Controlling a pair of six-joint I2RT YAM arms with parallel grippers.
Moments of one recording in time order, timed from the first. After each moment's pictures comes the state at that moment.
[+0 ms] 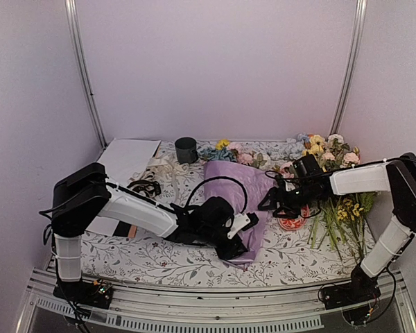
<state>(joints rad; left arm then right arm) -1.15 2.04 1.15 0.09 0.16 -0.06 0.44 1.65 0.86 -0.21 -0.55 0.55</state>
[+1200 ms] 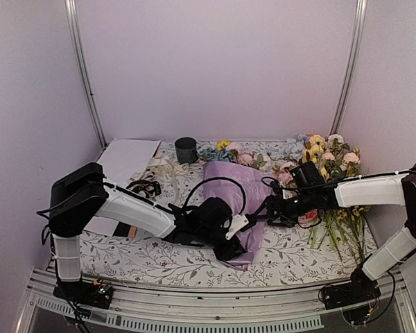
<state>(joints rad) -1.14 2.02 1.13 0.09 0.17 -0.06 0.57 1.51 0.75 -0.17 -0.54 0.66</state>
